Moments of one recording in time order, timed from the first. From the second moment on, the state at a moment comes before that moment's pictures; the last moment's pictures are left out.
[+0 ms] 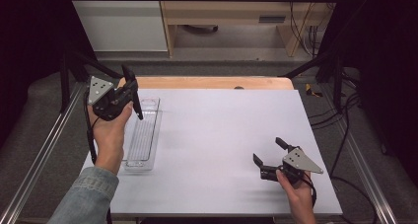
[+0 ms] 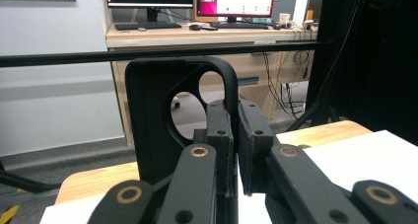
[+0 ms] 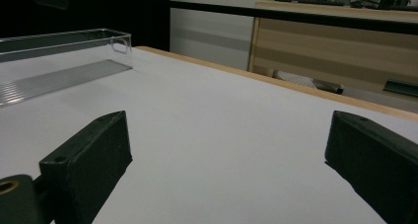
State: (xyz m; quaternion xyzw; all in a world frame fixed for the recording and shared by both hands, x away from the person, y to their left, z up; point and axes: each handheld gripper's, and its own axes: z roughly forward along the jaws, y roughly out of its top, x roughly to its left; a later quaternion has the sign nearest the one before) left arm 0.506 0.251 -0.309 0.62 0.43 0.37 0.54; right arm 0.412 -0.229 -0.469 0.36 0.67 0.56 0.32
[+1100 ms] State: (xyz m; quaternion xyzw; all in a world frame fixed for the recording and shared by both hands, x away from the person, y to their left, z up) left arm 0.524 0.254 -0.321 0.62 0.45 0.37 0.52; right arm 0.413 -0.230 -0.469 0.36 0.67 0.57 0.32
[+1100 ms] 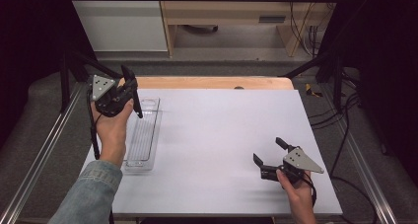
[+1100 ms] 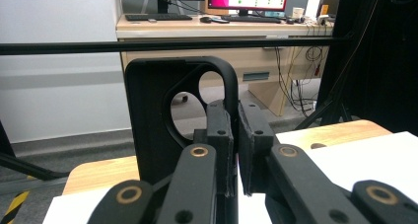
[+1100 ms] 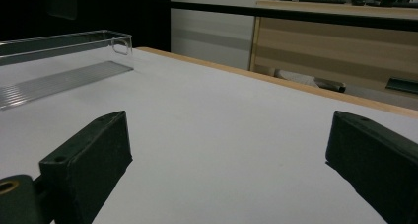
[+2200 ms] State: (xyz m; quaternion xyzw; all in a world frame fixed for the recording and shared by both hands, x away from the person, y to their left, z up) left arm 0.546 0.244 -0.336 0.63 0.46 0.36 0.51; right arm 0.413 -0.230 -0.470 0.36 0.67 0.57 0.31
